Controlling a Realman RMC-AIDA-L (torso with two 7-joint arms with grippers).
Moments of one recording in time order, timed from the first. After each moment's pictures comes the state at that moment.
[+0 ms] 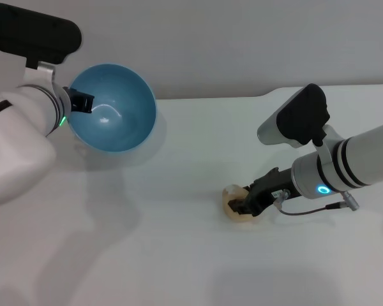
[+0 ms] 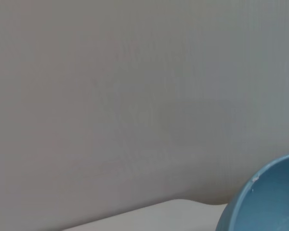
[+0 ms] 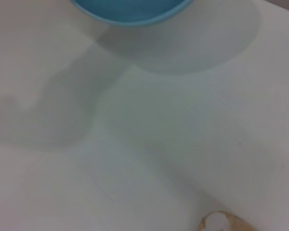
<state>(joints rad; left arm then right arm) -0.57 -2.06 1.84 1.11 -2.88 0.76 2.54 0.68 2.07 -1.62 -0.73 0.99 0.89 -0.89</state>
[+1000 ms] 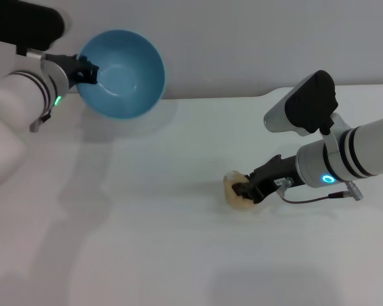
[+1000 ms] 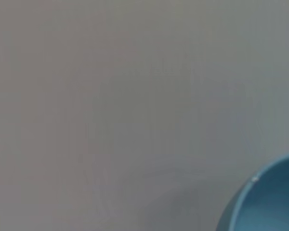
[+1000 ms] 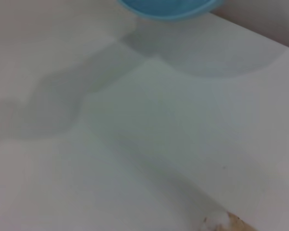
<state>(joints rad) -0.67 -2.05 1.66 0.76 -2.85 0.24 2.56 0.66 2.07 -1.58 -0.79 0.98 0.91 -0.90</state>
